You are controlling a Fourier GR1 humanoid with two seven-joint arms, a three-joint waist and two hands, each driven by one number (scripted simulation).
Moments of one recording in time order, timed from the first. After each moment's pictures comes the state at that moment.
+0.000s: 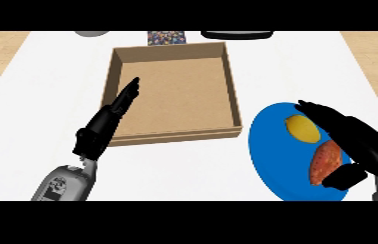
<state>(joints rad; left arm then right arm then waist) -0.20 0.25 -0.26 -1.54 0.03 0.00 0.08 -0.07 -0.59 0.12 -1.69 0.67 0.41 -0.01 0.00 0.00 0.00</state>
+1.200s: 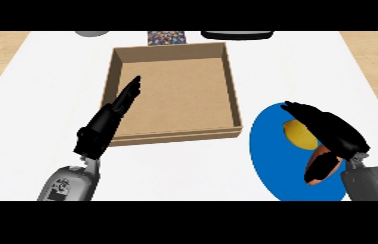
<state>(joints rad) -0.19 0.14 -0.17 -1.57 -0.08 -0.10 0.10 -0.17 -0.44 0.09 -1.42 0.93 0.40 -0.15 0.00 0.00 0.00</state>
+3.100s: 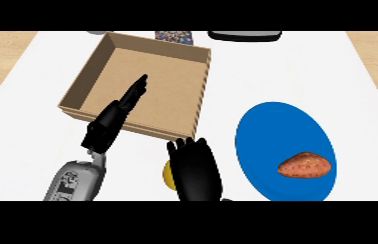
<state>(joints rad) -0.22 0.09 -0.12 -1.51 -0.13 -0.17 0.08 -0.35 -0.01 0.88 -1.58 1.24 0.11 0.72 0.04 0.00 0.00</state>
